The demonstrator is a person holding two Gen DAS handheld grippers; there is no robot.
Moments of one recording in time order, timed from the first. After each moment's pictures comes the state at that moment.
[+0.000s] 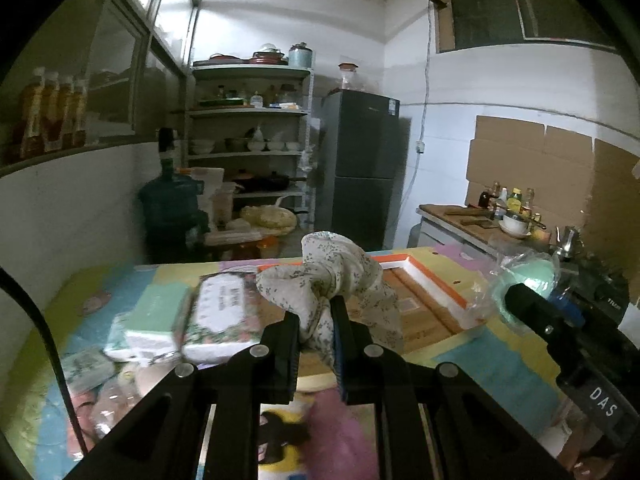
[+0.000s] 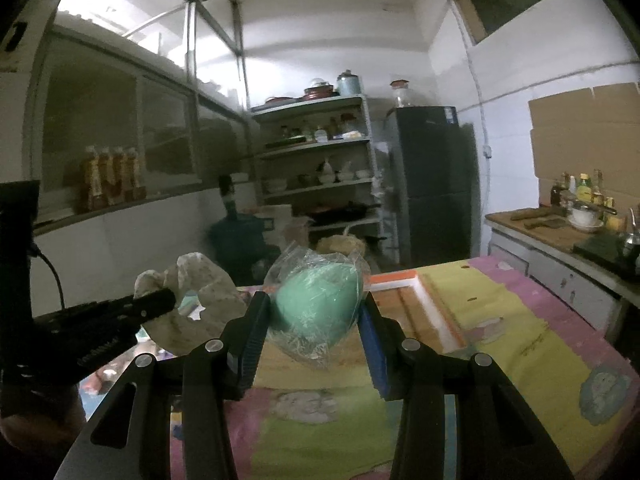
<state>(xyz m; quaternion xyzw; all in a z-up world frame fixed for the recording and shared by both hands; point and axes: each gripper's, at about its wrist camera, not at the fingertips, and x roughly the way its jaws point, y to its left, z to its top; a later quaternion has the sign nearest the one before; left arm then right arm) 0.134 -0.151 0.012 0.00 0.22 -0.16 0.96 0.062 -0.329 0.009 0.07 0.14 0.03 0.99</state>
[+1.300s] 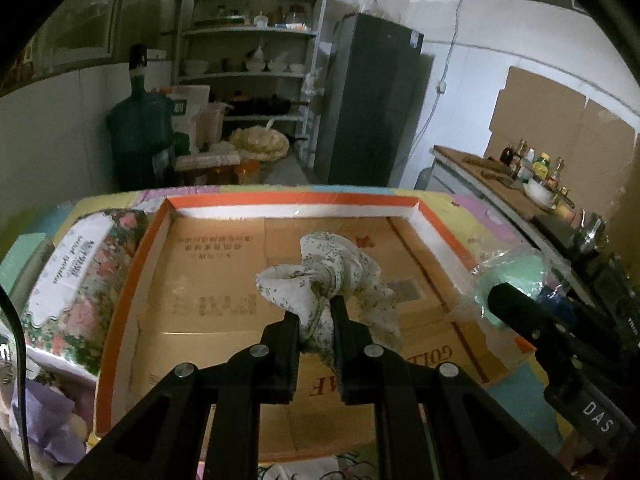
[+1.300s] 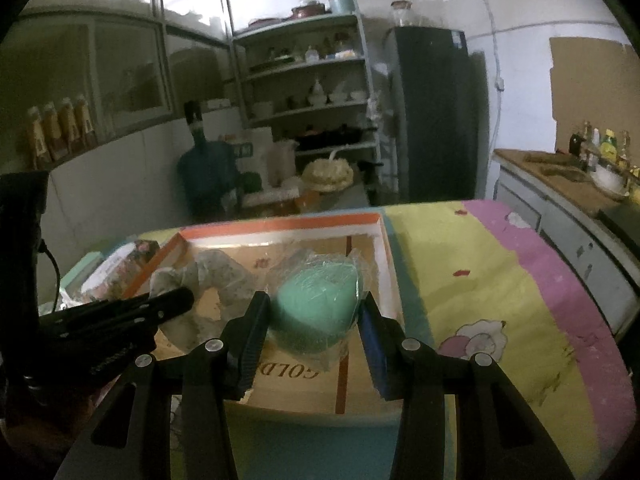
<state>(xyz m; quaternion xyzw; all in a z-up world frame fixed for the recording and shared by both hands) 0.262 -0.257 -0.069 -0.02 0.35 -0.14 0.92 0.211 -0.435 -0.052 0.07 0.29 0.05 0.95</state>
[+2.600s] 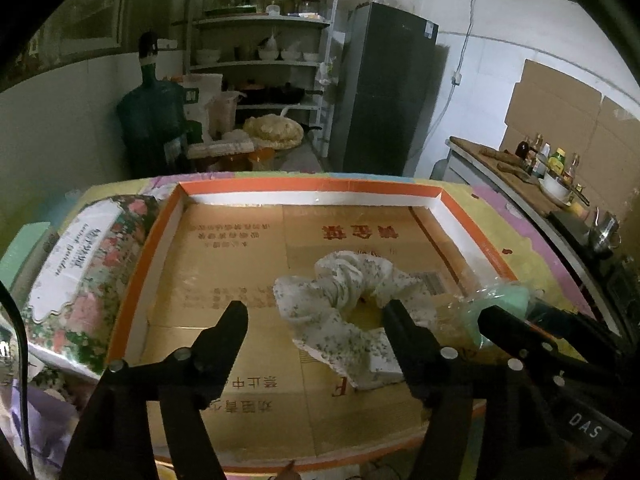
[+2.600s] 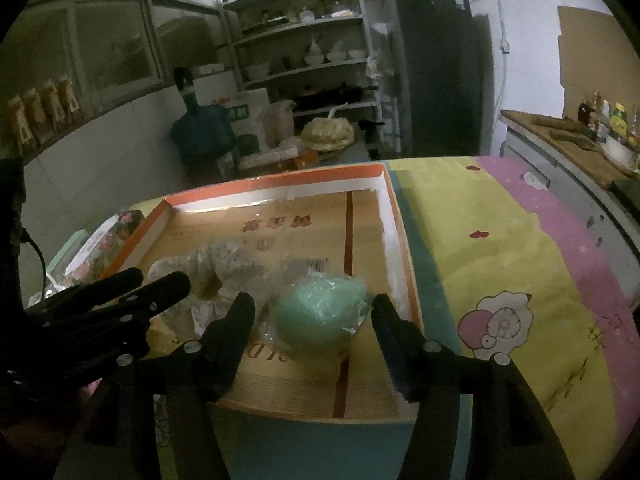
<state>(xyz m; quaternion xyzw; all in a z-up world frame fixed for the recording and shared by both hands) 0.263 -0.255 -0.069 -0.02 0.37 -0.11 0.92 0.234 -0.436 -0.074 0.08 0.35 0.06 0.93</state>
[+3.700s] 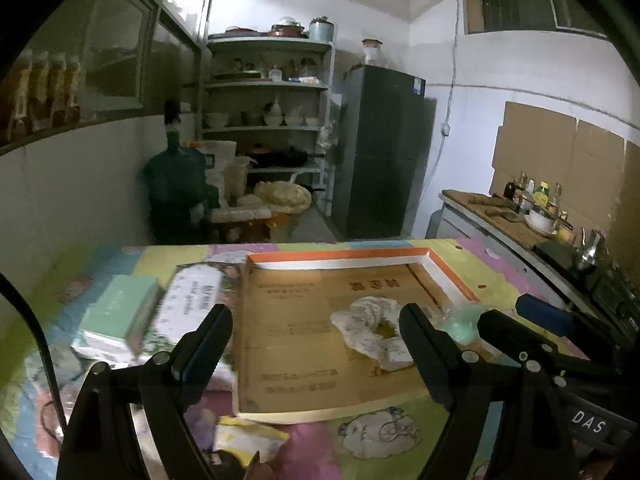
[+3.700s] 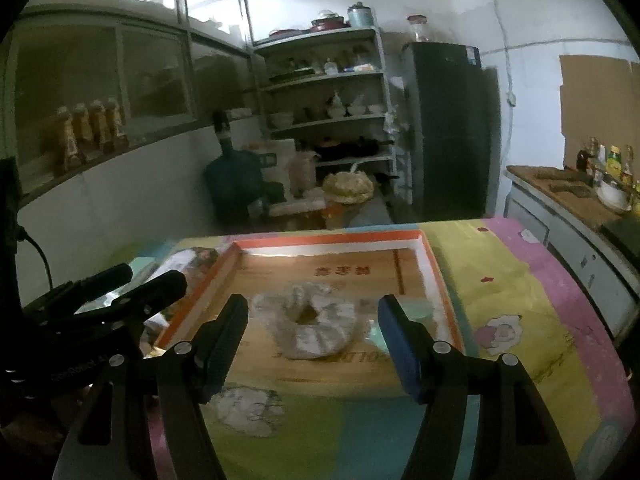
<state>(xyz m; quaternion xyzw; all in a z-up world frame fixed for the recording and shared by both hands) 0.188 -0.189 -0.001 -0.01 0.26 -0.11 0.96 0.161 -0.371 -0.005 0.06 0.26 0.07 0.96</state>
